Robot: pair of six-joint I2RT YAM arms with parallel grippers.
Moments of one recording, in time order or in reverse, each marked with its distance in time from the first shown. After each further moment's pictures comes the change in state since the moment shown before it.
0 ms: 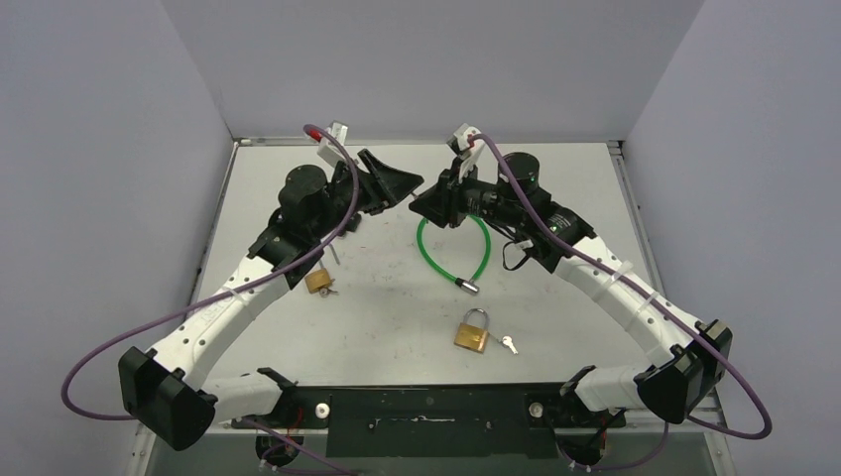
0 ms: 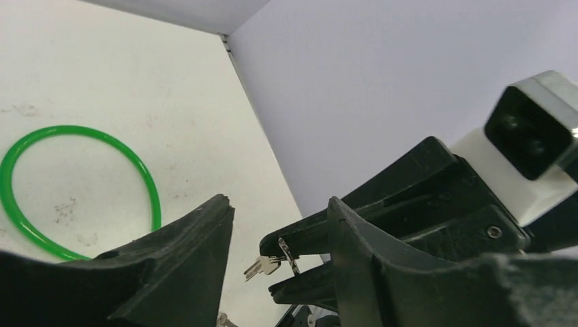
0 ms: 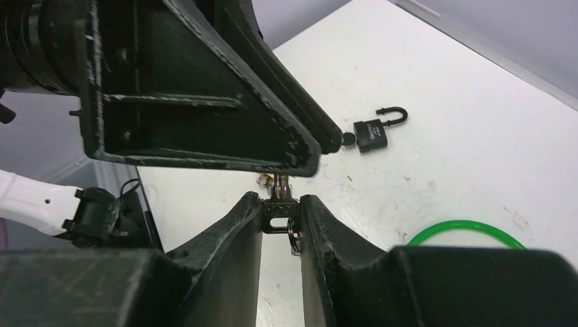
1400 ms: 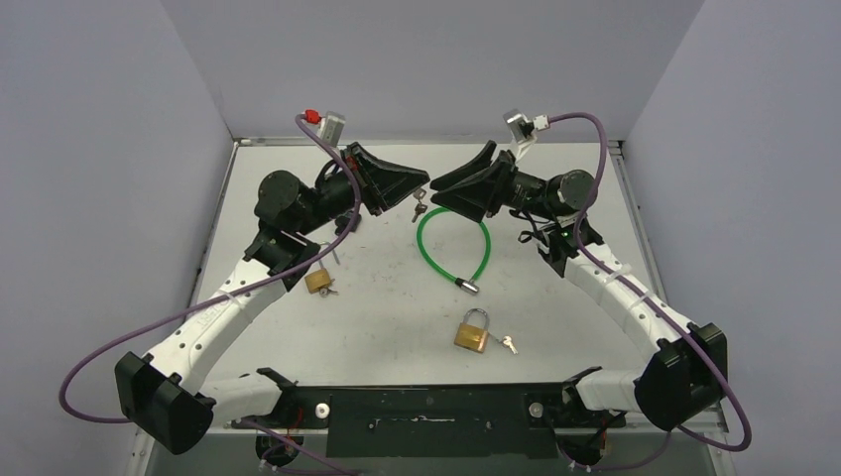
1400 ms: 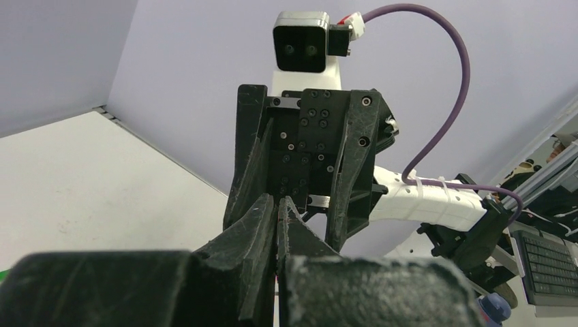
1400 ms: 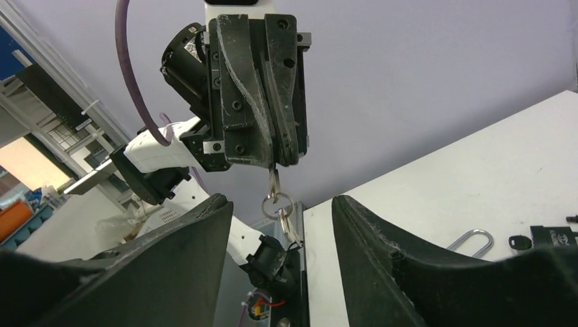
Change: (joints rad) left arm 0.007 -0.011 -0.003 0.359 0.335 0.108; right arm -0.214 -0.040 -0.275 0.909 -0.454 0.772
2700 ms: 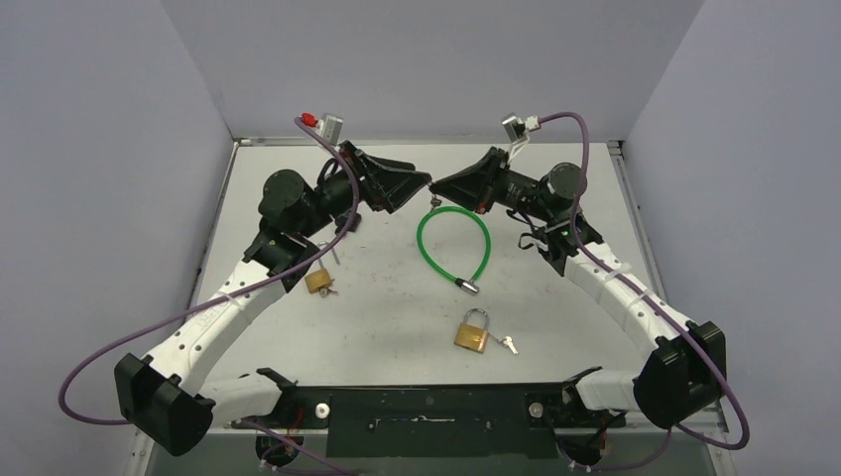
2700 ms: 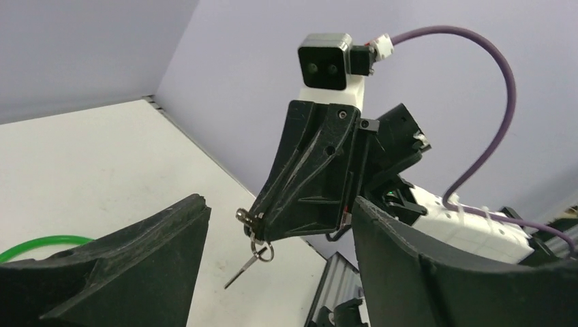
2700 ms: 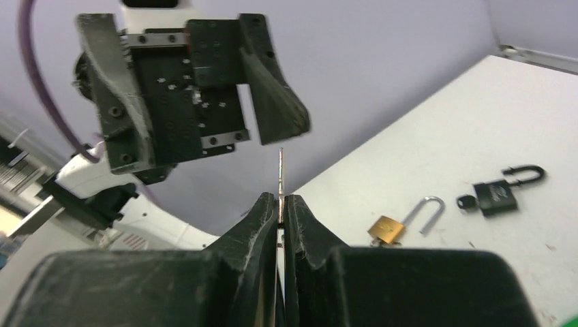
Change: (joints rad) left arm 0.004 0.009 -0.013 -0.043 -0.085 -0.001; right arm -0.002 0.029 0.030 -0.182 0.081 -0.111
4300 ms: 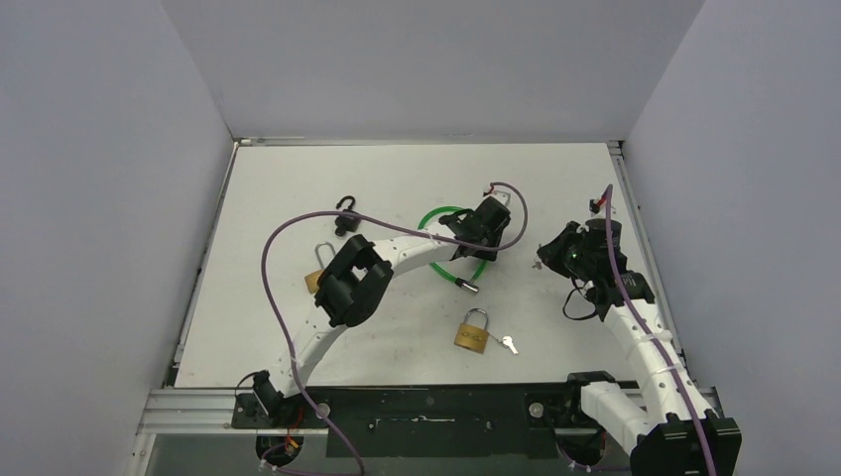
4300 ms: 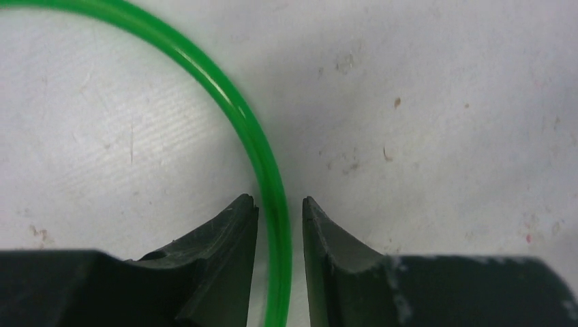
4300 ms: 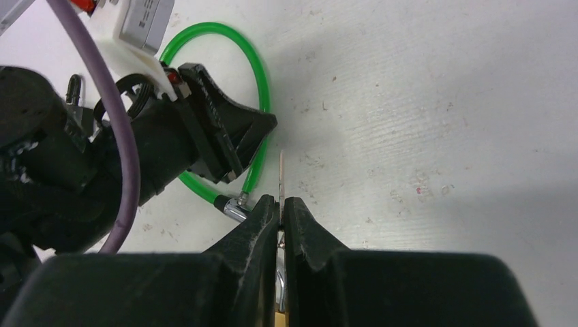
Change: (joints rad) left arm -0.366 1.155 0.756 -0.748 -0.620 0.313; right arm -0.369 -0.380 -0.352 -0.992 0.717 -0.282
